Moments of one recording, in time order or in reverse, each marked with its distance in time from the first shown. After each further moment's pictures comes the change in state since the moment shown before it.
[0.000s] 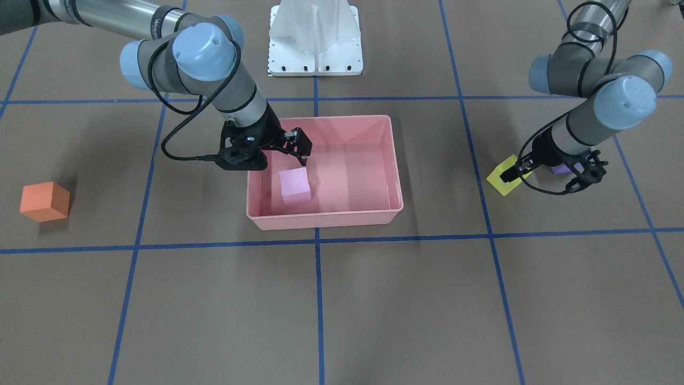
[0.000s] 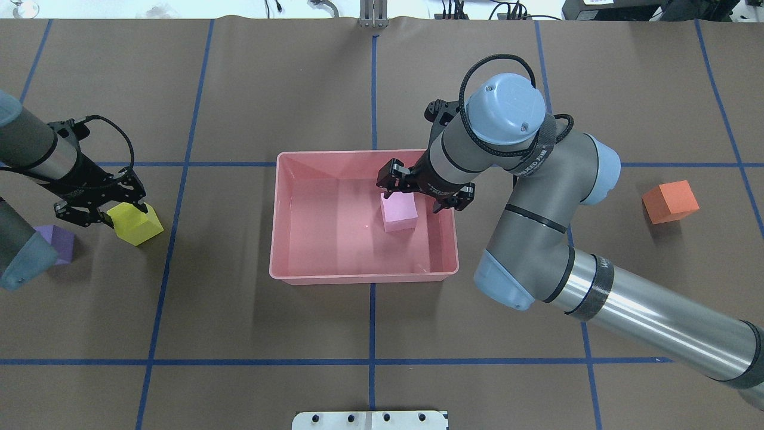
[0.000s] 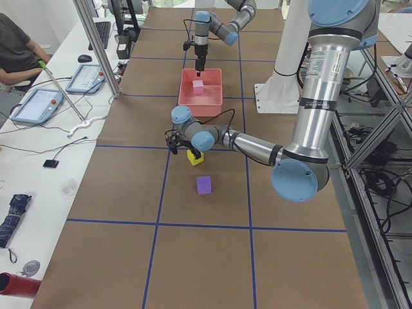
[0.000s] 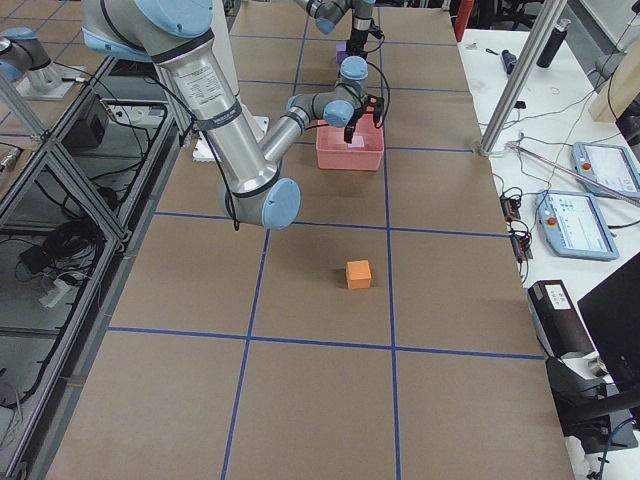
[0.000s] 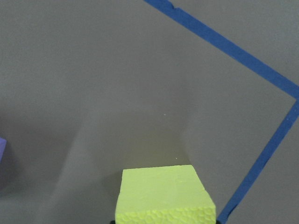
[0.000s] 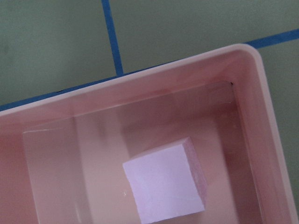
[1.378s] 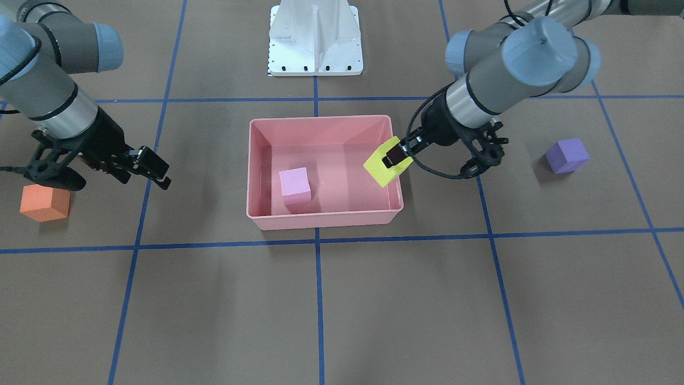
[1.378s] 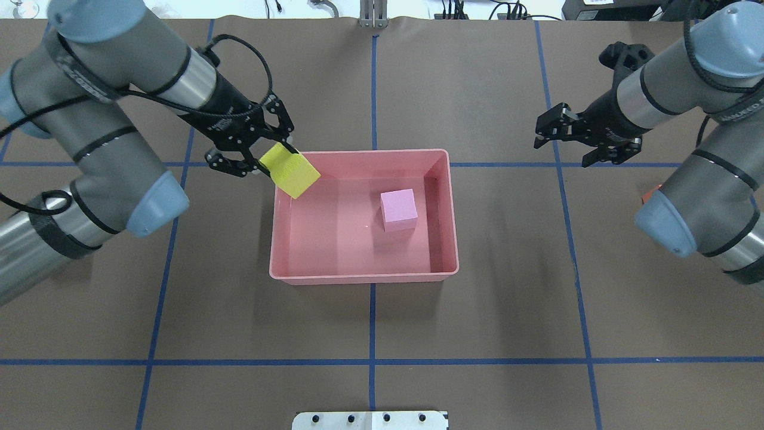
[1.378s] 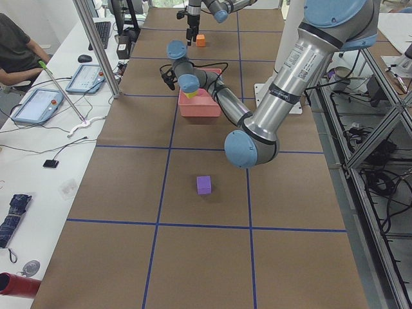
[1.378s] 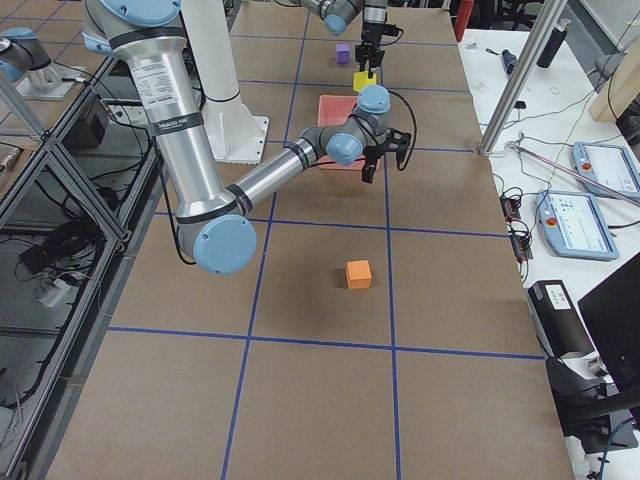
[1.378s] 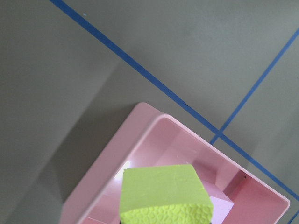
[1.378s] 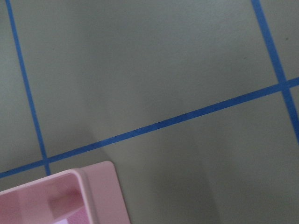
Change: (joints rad) left arm 0.098 -0.449 -0.011 0.026 -0.037 -0.448; right arm 0.324 -0.350 0.163 -0.001 0.149 -0.207
